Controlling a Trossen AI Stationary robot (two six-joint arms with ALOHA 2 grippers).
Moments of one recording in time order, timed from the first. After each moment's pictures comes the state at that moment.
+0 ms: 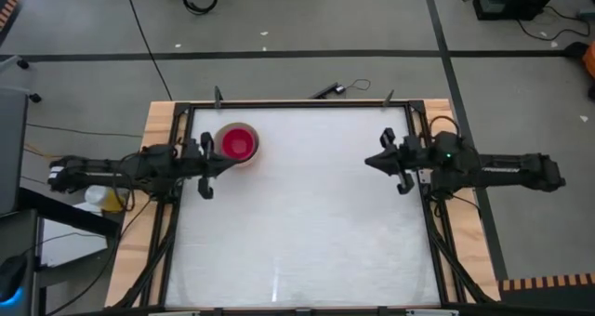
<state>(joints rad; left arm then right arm) 0.01 0.43 0.32 0.18 -0.13 -0.12 -0.15 0.58 0.37 0.37 -0.26 0.22</state>
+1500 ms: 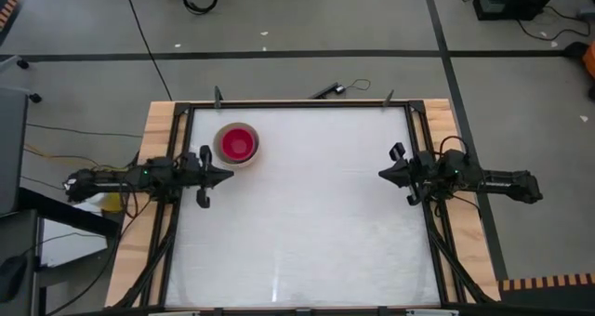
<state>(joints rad) 0.01 0.02 0.01 0.04 -0.08 -0.11 -0.12 0.05 0.01 0.31 -0.23 0.23</state>
